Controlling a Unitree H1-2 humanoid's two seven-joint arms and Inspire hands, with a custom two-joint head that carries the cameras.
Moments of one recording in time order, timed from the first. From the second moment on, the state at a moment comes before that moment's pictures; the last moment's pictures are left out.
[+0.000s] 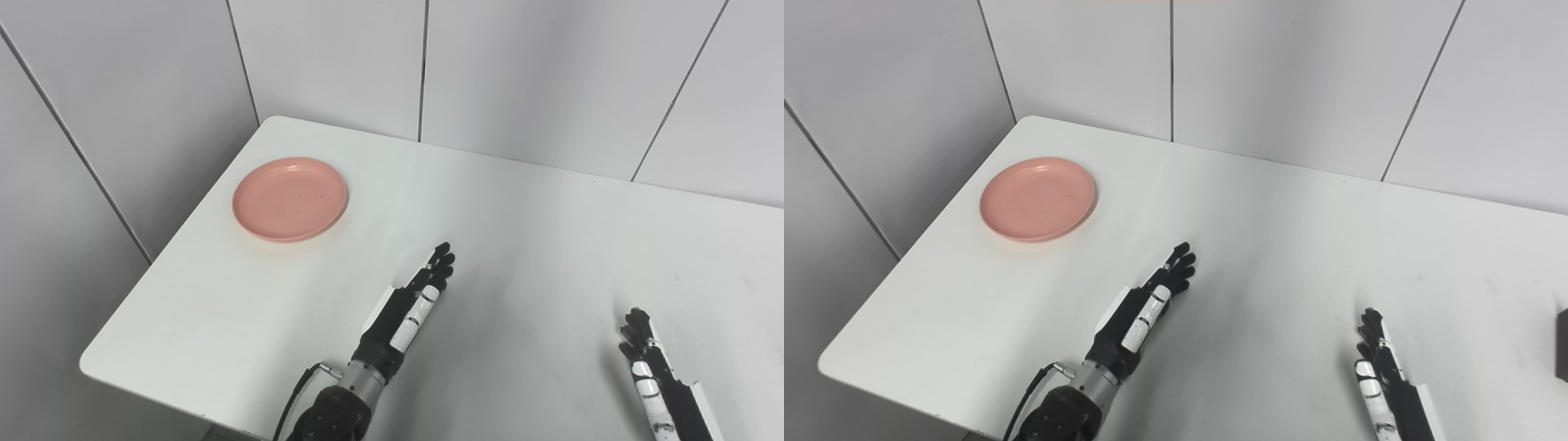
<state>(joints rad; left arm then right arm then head) 0.00 0.00 -0.15 -0.11 0.00 0.01 -0.11 0.06 -0.16 0.10 -0.12 -0.04 -0.09 0.17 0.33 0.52</state>
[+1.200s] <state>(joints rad) -0.29 0.16 0.20 -0.28 -0.18 0.22 -0.06 0.04 -0.17 0.10 -0.11 -0.02 -0.11 0.18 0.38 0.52</state>
